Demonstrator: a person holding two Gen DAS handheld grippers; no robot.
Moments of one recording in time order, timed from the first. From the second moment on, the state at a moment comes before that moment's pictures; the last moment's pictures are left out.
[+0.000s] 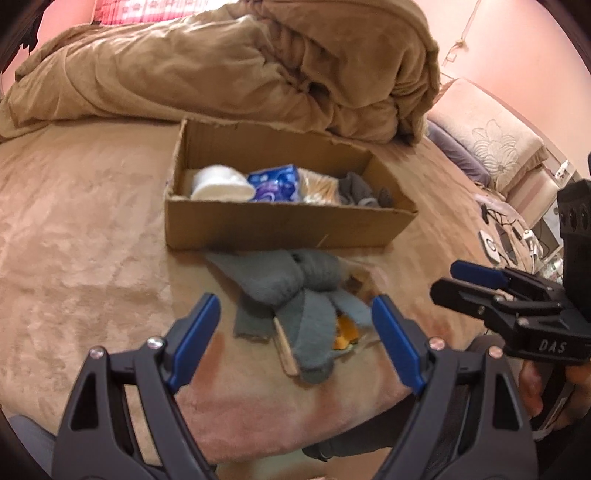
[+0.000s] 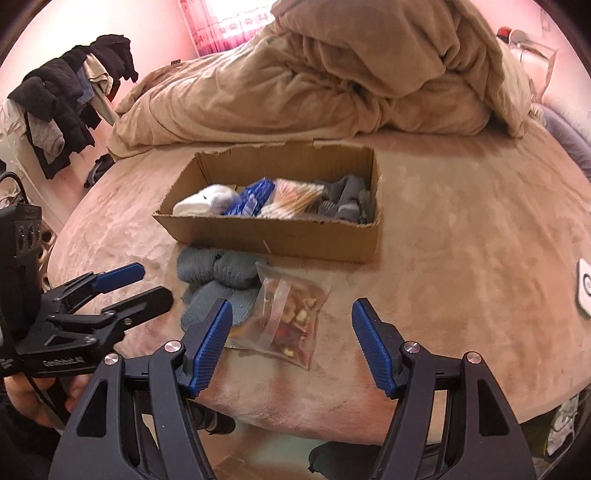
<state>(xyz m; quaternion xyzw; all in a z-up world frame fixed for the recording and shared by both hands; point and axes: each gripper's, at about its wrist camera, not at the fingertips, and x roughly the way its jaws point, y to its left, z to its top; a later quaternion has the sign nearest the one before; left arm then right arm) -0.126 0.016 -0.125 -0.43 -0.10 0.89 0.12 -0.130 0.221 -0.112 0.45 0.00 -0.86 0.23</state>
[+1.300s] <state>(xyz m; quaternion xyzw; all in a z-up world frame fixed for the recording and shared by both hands) -0.146 0.027 -0.116 -0.41 -0.08 0.90 0.13 -0.147 0.250 -0.142 0.47 -0.08 -0.84 0.26</state>
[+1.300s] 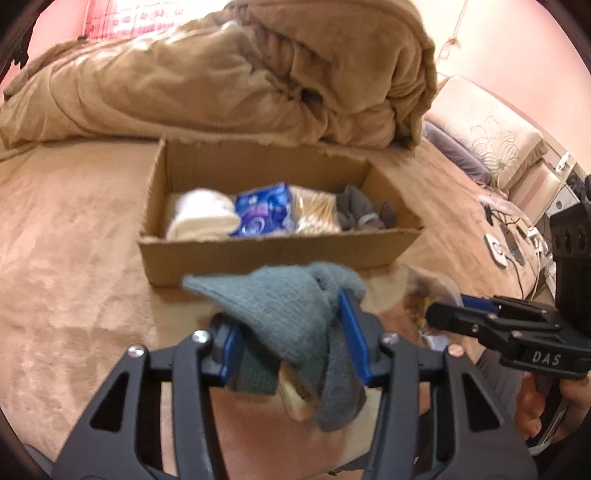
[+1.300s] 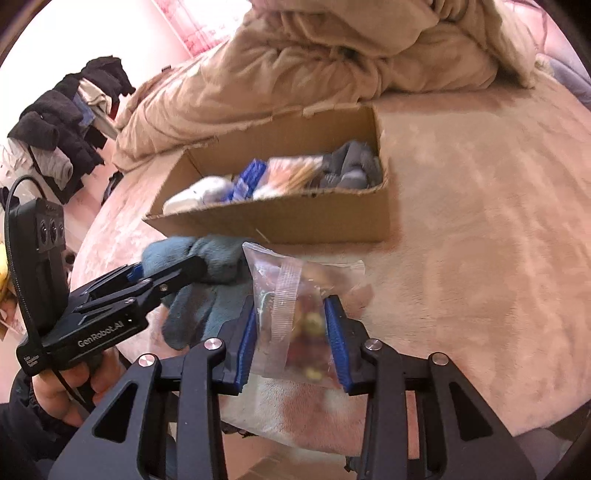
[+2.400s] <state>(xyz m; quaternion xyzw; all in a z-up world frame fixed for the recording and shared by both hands) -0.143 -0.022 0.001 -0.32 -0.09 0.94 0.11 -0.147 0.252 -0.028 0.36 -0.04 -0.90 0.25</state>
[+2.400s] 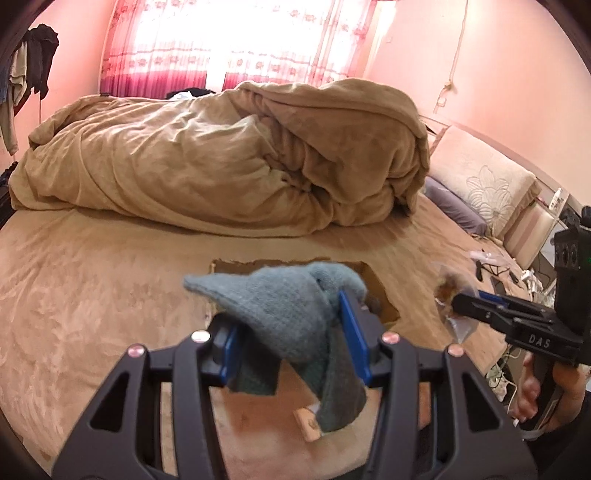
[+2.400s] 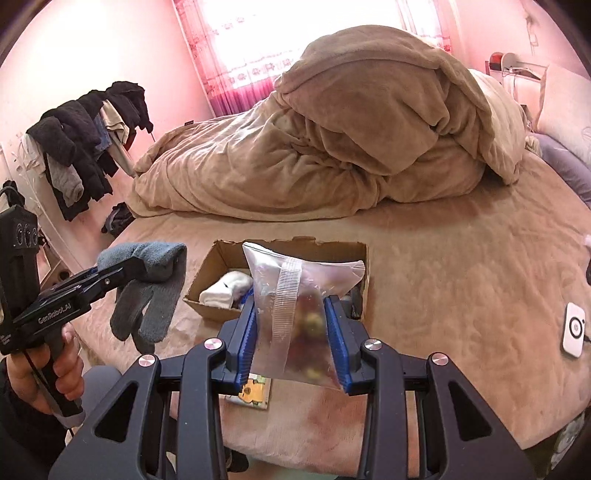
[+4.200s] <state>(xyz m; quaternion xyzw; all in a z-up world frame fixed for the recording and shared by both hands) -0.194 -0.029 -0.034 -0.37 -0.07 0.92 0.07 -0.214 0.210 -0.065 0.37 0.00 -0.91 0.20</state>
